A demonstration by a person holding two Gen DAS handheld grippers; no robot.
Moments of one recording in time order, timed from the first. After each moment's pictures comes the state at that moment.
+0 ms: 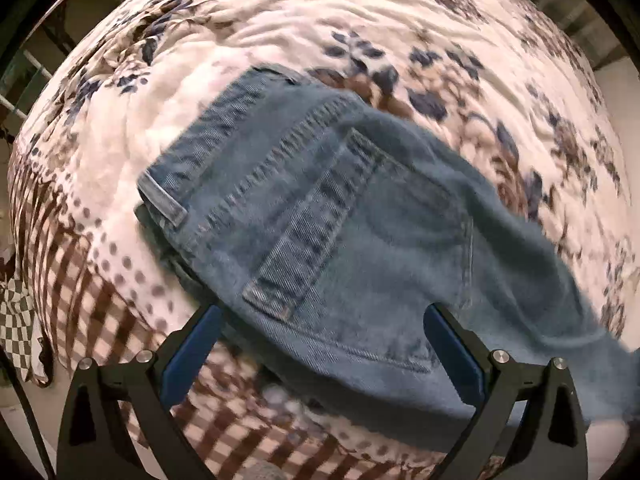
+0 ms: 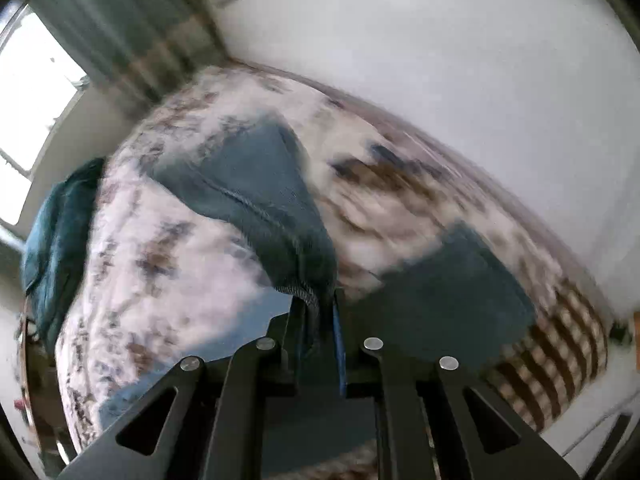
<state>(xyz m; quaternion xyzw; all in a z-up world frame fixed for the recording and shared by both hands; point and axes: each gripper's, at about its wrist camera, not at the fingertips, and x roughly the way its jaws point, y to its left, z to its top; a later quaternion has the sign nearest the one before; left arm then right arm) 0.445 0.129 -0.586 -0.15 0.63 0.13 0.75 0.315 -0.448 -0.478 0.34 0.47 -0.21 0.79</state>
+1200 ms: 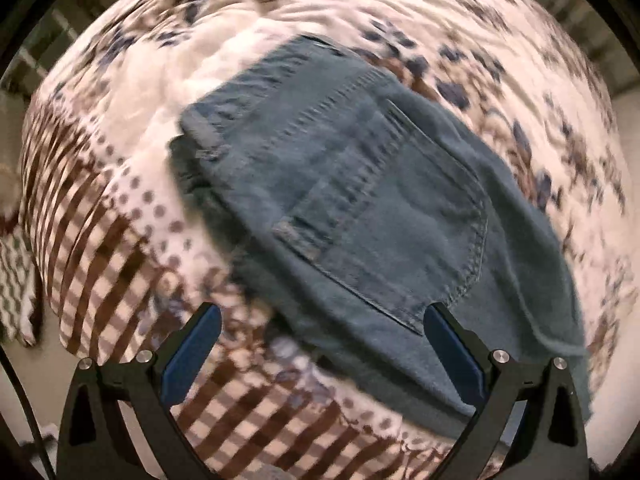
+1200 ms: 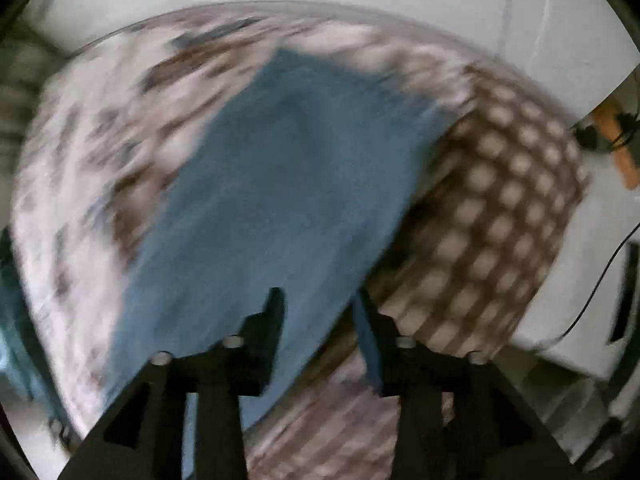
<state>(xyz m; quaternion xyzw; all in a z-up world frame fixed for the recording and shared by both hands) 0.414 0.148 -0.580 -0.22 0.62 0.17 0.73 0.258 -0.453 -0.543 0.47 0.56 -0.29 0.62</state>
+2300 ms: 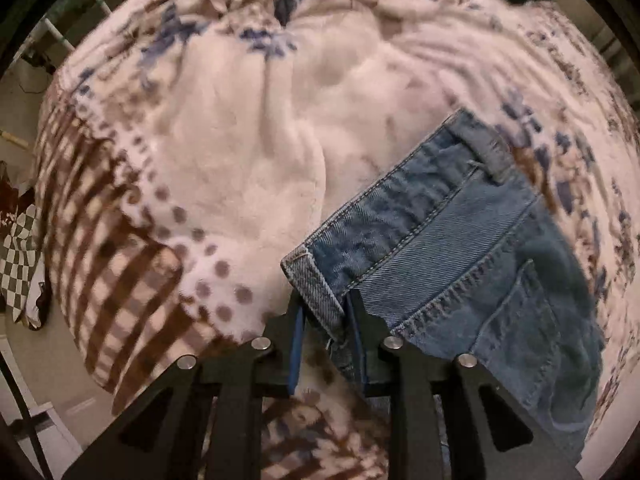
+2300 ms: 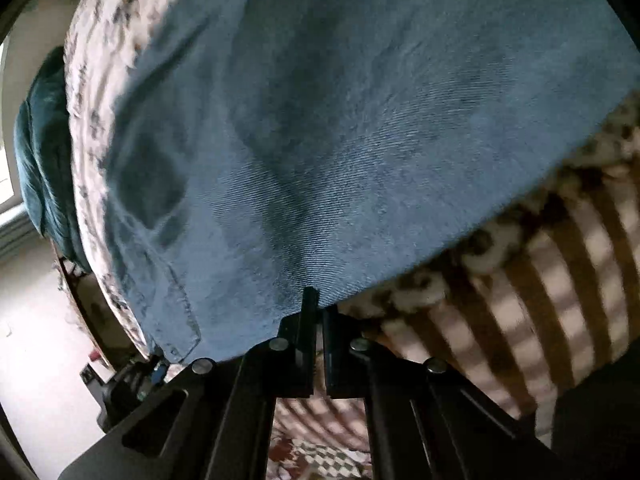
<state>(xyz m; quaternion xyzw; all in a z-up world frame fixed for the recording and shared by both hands) 0.433 0.270 -0.613 -0.23 0.63 0.22 0.71 0.311 -0.147 -0.629 0.48 0.69 -0.06 0.54</state>
